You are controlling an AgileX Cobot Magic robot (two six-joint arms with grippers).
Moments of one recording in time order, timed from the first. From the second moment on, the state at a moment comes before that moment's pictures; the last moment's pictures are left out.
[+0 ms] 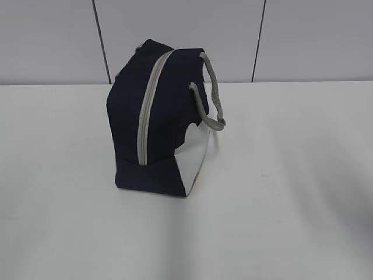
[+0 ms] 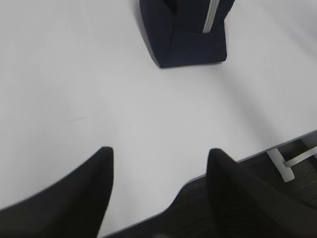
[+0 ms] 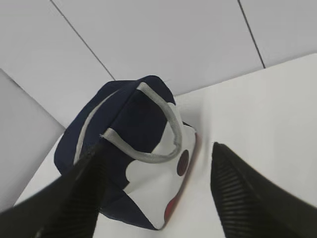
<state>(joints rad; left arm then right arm) -0.16 0.08 -0.54 -0.21 1.13 0.17 0.03 0.61 -0.44 -1.85 -0.28 2.24</state>
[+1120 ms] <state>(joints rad) -0.16 0.08 -0.54 -0.21 1.14 0.17 0.07 0.47 -0.15 -0.74 0.06 1.07</state>
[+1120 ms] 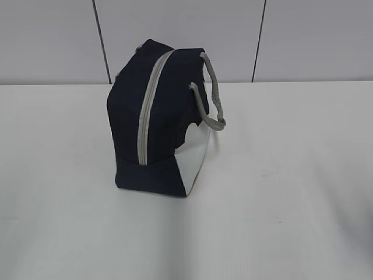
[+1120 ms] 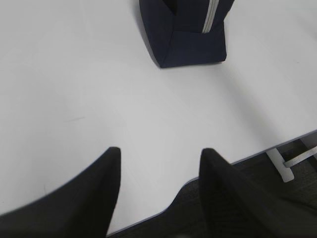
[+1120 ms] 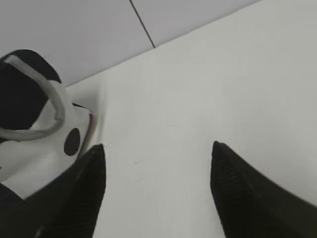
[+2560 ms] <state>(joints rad) -0.16 0.08 -0.54 -0.22 1.14 0.17 0.07 0.38 -0.56 0.10 0.98 -0.11</state>
